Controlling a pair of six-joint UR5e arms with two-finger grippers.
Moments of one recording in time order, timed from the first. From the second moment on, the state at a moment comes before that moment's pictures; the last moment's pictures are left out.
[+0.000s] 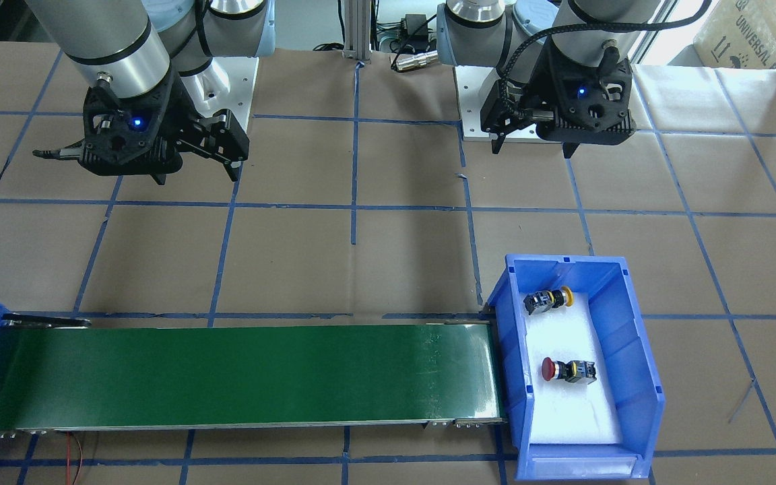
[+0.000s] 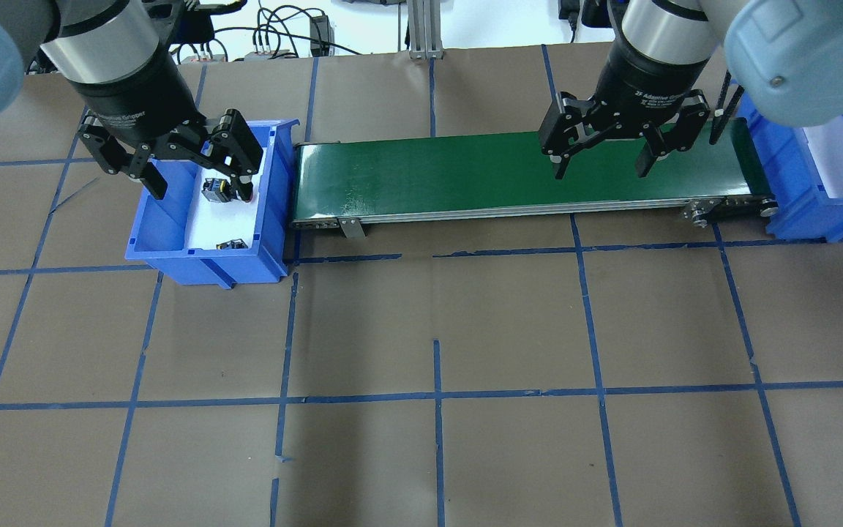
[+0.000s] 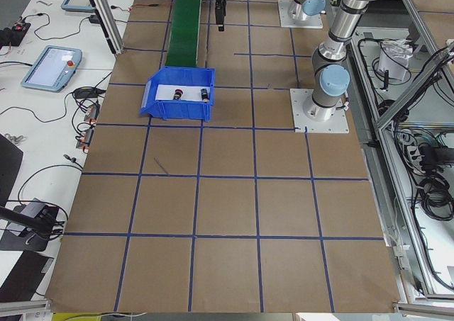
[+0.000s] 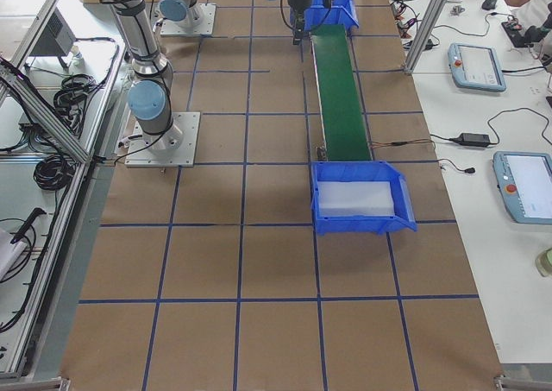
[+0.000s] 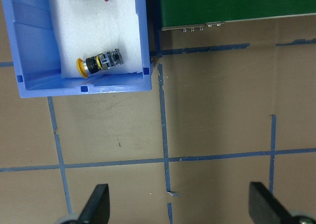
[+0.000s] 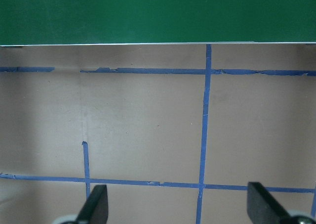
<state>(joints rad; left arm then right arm) -1.61 -1.58 -1.49 -1.73 1.58 0.02 1.63 -1.52 1.53 -1.54 -1.49 0.03</state>
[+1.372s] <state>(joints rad) -1.59 -1.67 -1.41 -1.73 1.59 0.04 1.63 -1.53 1.54 -1.57 -1.57 0.01</state>
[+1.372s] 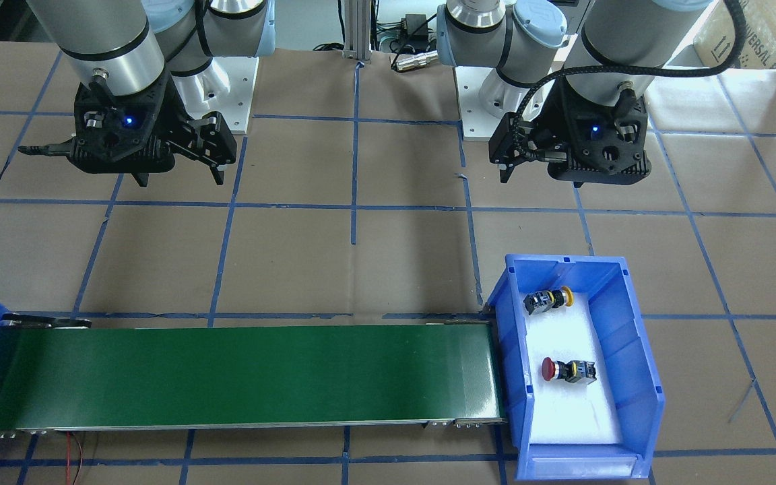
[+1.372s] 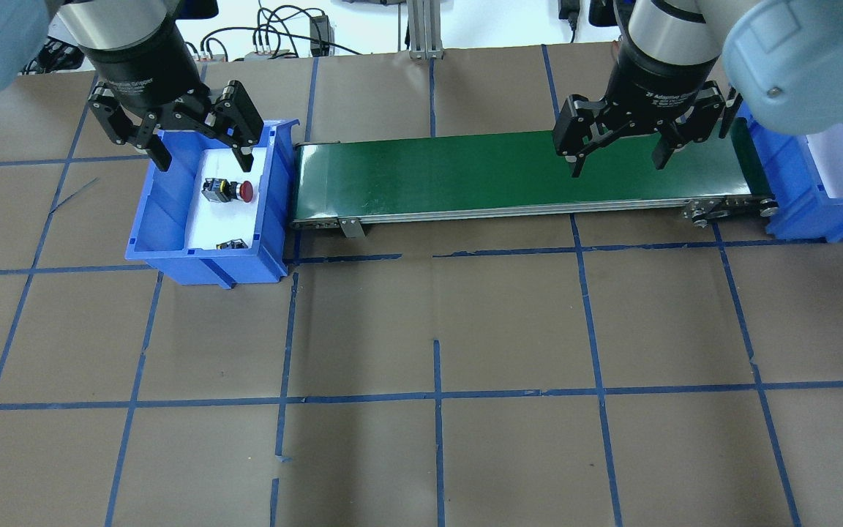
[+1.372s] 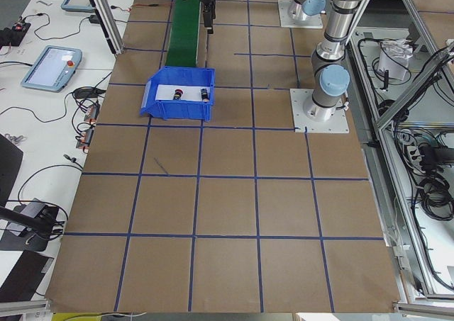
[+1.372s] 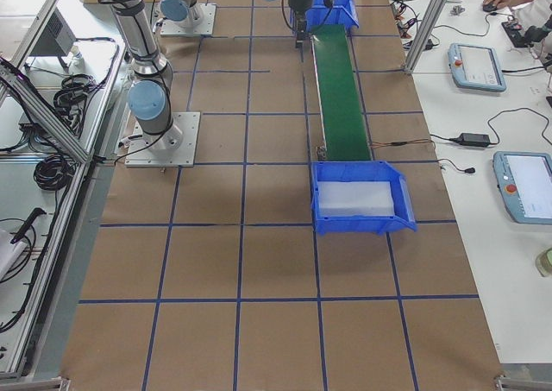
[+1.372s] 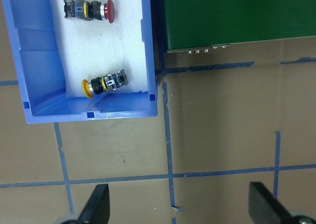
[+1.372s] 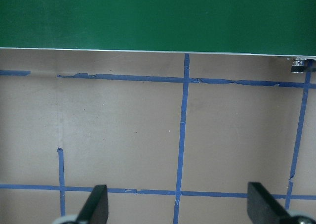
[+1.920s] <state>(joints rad) -1.51 -1.67 -1.45 -1.70 1.58 0.12 1.63 -1.53 1.54 -1.57 -1.57 0.01</state>
